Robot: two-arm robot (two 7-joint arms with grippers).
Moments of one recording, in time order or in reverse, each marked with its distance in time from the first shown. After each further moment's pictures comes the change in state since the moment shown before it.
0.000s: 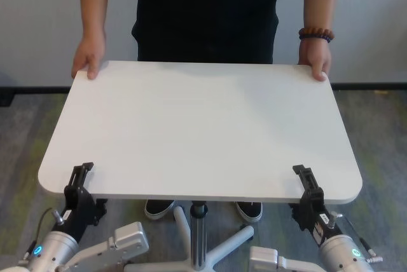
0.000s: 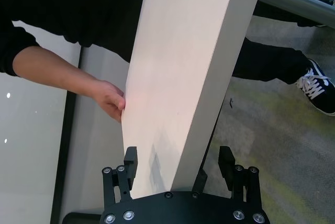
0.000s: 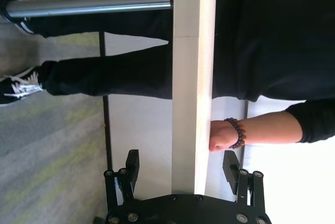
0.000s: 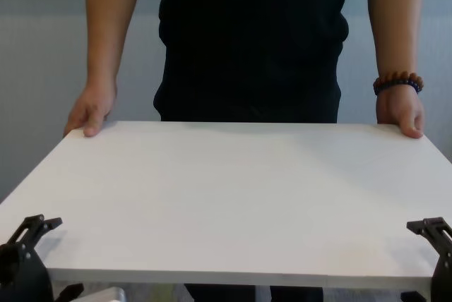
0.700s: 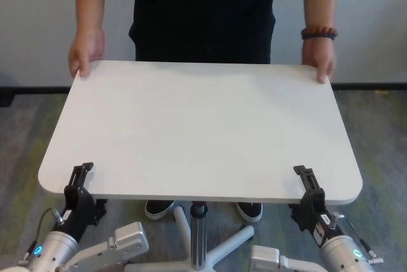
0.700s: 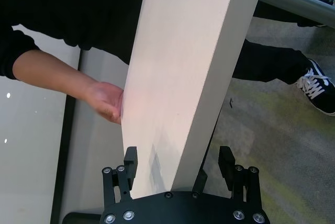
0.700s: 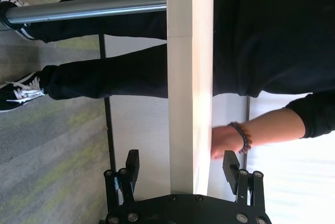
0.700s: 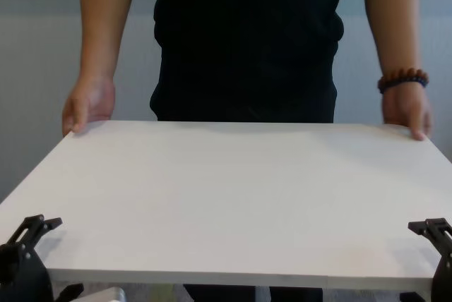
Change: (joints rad) left arm 0.000 0.000 0.000 0.000 0.000 0.000 0.000; right arm -0.005 -0.007 0.014 0.005 0.018 -0.020 -0.003
